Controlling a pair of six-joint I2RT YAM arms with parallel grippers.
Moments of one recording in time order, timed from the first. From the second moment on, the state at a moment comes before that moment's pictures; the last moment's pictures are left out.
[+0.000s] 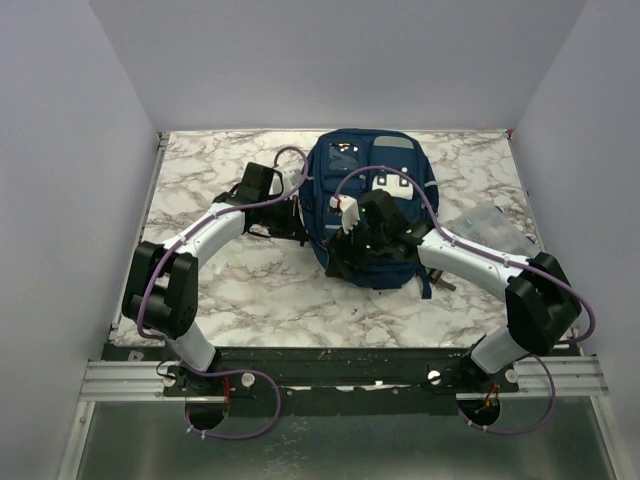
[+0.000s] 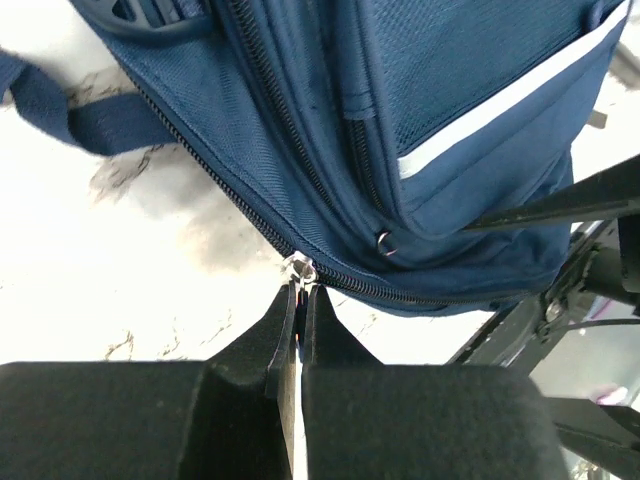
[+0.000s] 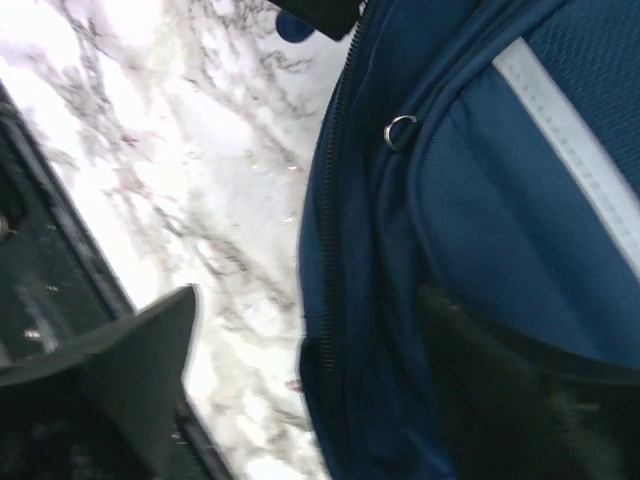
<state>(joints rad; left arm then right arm) -0.34 1.64 1.14 -0.41 0.59 -0.27 0.72 1.55 1.06 -0.30 -0.35 0.01</state>
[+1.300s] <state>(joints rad) -0.44 1.47 0.66 0.07 0.68 -0.67 0.75 1.62 1.16 -0.23 0.06 0.72</state>
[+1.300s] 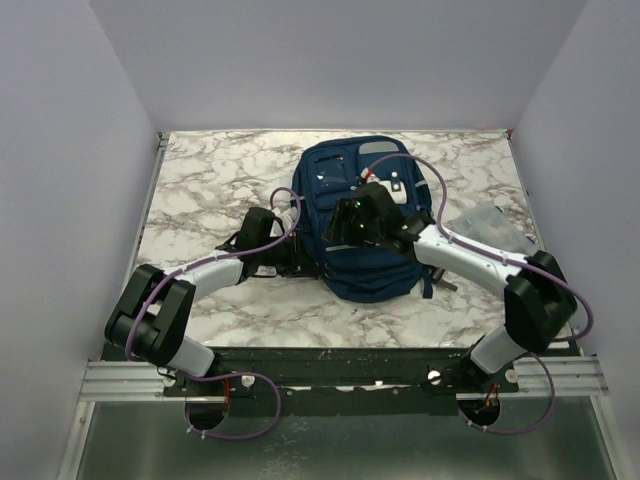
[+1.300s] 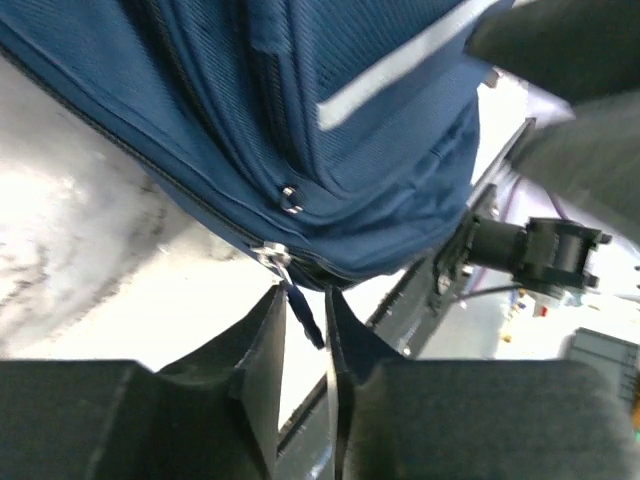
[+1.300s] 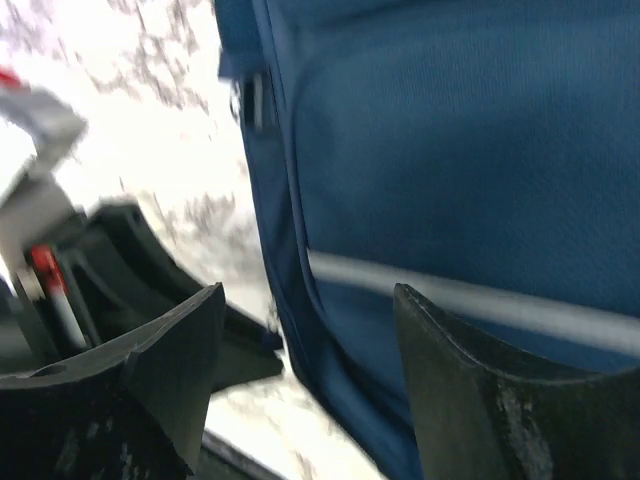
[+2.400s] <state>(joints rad) -0.21 1.61 0.77 -0.05 0.68 -0.90 1.19 1.66 1.10 -0.39 0.61 1.15</state>
